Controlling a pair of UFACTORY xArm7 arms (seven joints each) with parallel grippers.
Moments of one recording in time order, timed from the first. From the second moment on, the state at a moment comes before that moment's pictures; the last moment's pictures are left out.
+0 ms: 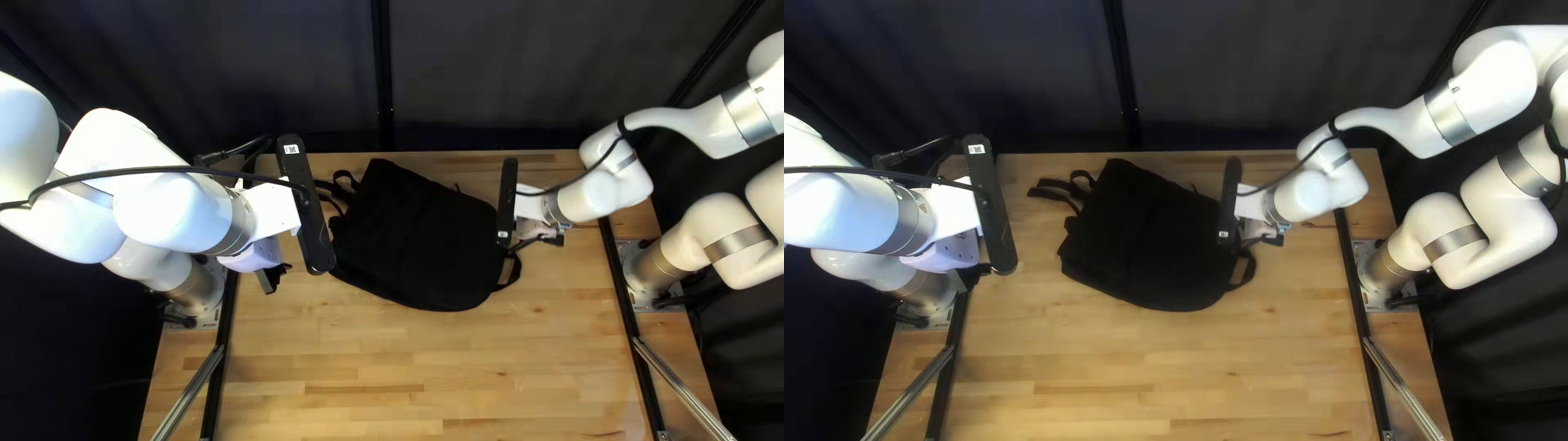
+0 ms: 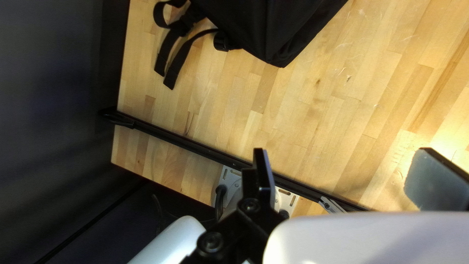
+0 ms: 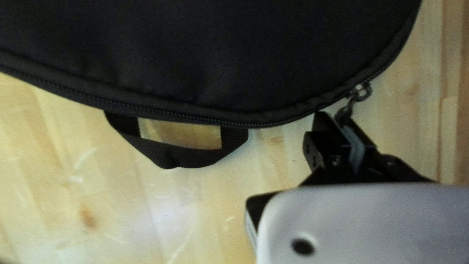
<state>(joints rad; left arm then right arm) -0.63 -0.59 0.10 1.03 0.37 1.71 -0.76 0.32 -0.42 -0.54 0.30 -1.01 0.55 0.76</state>
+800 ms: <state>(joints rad) -0.59 -0.53 0.42 0.77 0.57 1.17 -0.59 0.32 -0.40 -0.49 0.30 -1.05 0.53 0.84</state>
